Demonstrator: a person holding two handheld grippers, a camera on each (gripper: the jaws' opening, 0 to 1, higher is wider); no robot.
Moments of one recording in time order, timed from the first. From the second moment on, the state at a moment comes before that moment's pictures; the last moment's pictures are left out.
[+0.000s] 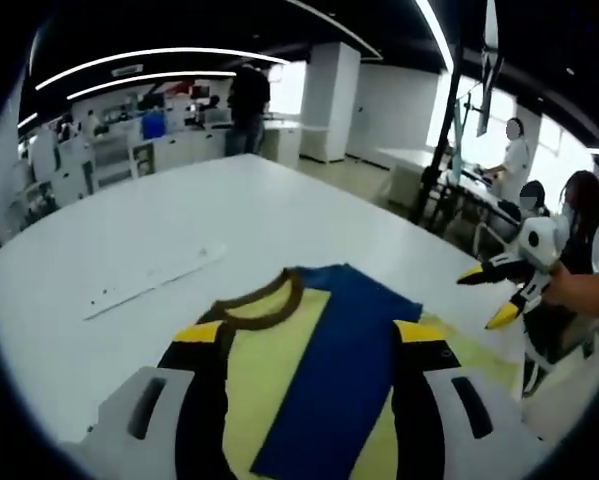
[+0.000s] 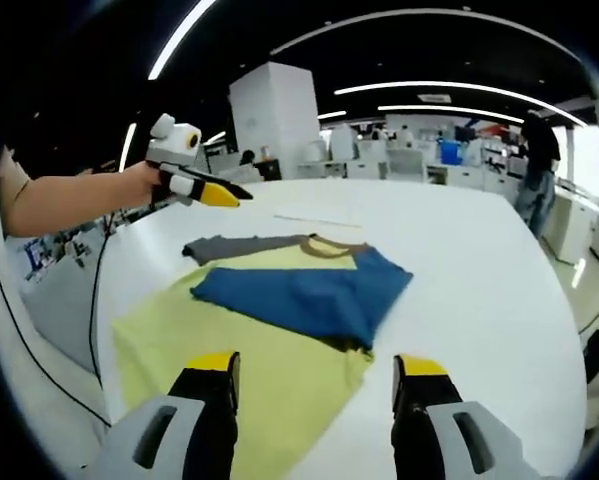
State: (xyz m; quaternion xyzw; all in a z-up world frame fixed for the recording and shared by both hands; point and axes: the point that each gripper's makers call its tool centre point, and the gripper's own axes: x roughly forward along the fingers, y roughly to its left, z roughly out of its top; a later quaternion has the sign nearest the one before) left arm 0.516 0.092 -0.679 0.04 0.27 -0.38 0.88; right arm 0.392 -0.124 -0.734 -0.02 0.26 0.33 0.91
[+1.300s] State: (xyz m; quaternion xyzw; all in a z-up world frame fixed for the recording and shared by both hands) left arm 0.476 0.257 -0.732 0.00 0.33 -0.24 0.91; right arm 0.370 -0.110 -0.729 -0.03 0.26 0.33 0.91
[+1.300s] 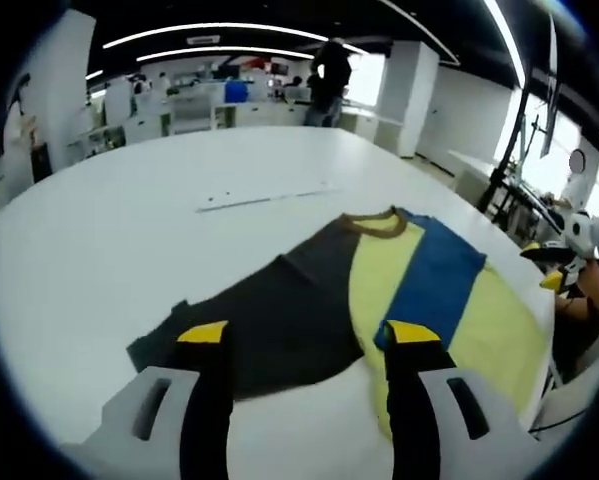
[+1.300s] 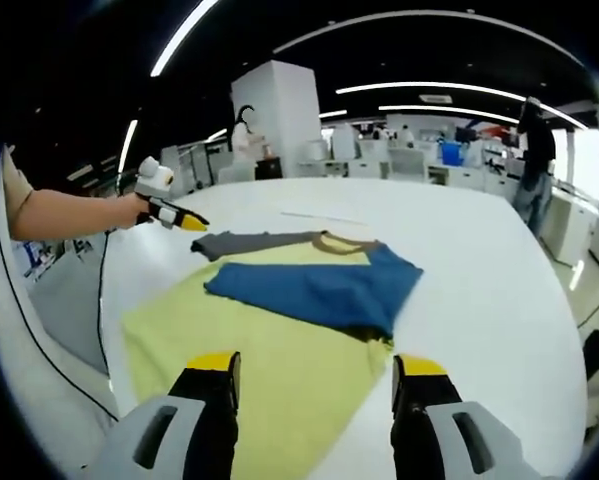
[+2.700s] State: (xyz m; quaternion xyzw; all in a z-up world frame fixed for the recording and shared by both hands) left arm 0.453 0.357 -0.780 -0.06 0.37 -0.10 0.92; right arm 0.362 -0.125 -0.742 -0.03 0.28 0.31 0.91
